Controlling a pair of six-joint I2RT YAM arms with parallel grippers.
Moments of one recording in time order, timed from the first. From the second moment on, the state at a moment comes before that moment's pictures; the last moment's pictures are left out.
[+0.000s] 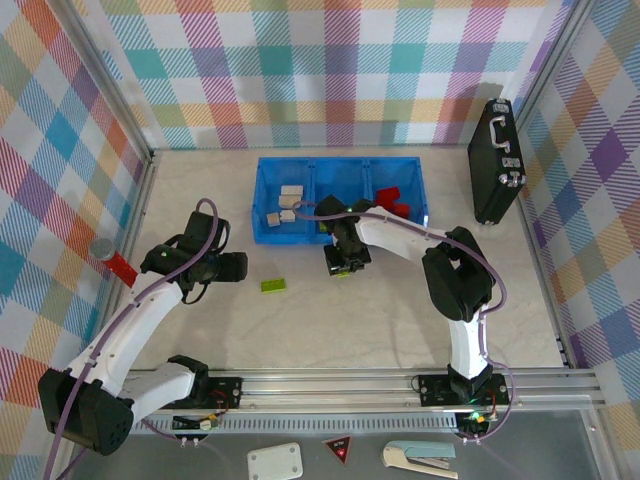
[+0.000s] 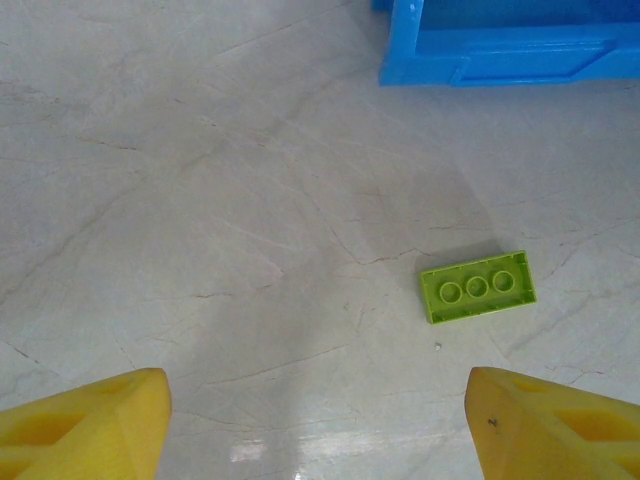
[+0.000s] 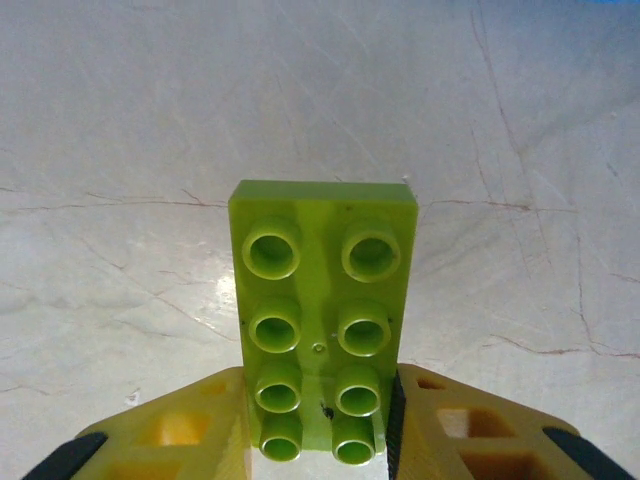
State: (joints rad) left arm -0.32 1.06 0.95 -0.94 -0.15 -0.26; right arm 0.75 1.97 1.53 -1.01 -0.05 0.47
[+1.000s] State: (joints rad) left arm -0.32 1.06 0.95 -0.94 -0.15 -0.25; right arm 0.59 2.27 2.17 -1.18 -0.02 0.39
